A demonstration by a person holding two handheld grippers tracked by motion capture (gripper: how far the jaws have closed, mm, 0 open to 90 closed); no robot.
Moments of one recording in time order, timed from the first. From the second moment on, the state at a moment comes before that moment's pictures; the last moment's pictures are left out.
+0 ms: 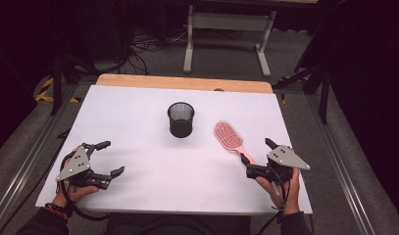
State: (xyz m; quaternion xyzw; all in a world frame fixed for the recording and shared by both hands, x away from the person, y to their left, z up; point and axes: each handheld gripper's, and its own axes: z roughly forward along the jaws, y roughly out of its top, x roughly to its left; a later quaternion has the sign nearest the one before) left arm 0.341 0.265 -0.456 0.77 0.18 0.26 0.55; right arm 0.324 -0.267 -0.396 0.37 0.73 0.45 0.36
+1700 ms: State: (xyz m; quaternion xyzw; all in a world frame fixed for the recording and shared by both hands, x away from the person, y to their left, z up) left arm 0.348 0.258 -0.463 0.79 0.17 0.24 0.53; right arm 0.436 -0.247 -0.430 0.47 0.85 0.19 0.15
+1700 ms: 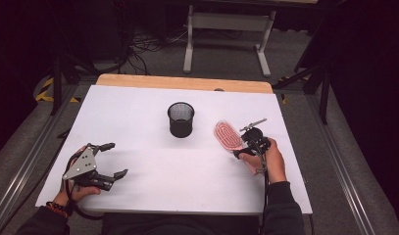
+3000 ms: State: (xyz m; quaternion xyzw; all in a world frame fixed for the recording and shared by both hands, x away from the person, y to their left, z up) left arm 0.348 0.257 -0.462 0.79 0.17 0.24 0.54; right arm 0.425 -0.251 -0.434 0.45 0.83 0.27 0.19
